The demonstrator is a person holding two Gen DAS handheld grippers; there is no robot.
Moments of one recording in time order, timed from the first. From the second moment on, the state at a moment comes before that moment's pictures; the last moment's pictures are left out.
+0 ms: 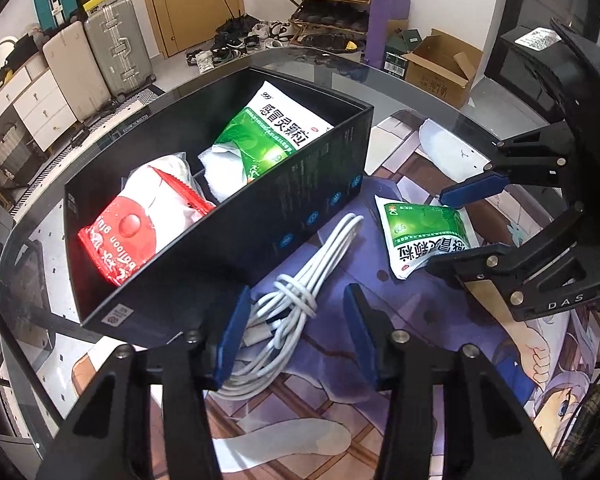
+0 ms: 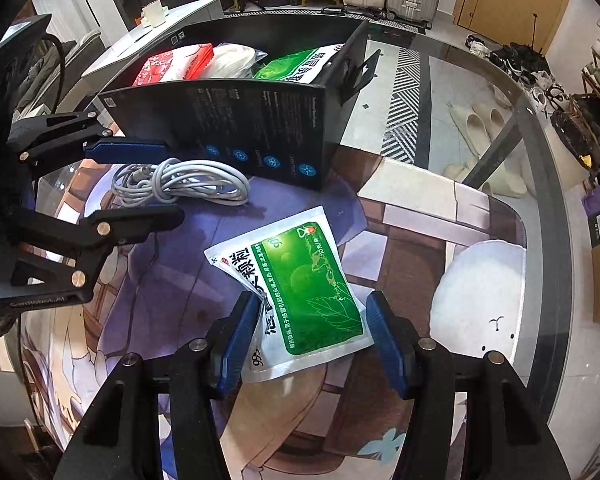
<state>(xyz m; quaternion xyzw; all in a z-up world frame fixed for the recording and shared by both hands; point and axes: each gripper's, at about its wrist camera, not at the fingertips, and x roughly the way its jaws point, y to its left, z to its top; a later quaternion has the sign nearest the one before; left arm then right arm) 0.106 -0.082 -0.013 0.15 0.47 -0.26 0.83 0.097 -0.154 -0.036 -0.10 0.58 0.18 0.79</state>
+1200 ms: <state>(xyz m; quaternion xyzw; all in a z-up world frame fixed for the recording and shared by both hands) 0.090 -0.063 -0.022 0.06 0.49 -0.21 0.84 0.093 -0.156 -0.026 -0.09 0.56 0.21 0.80</state>
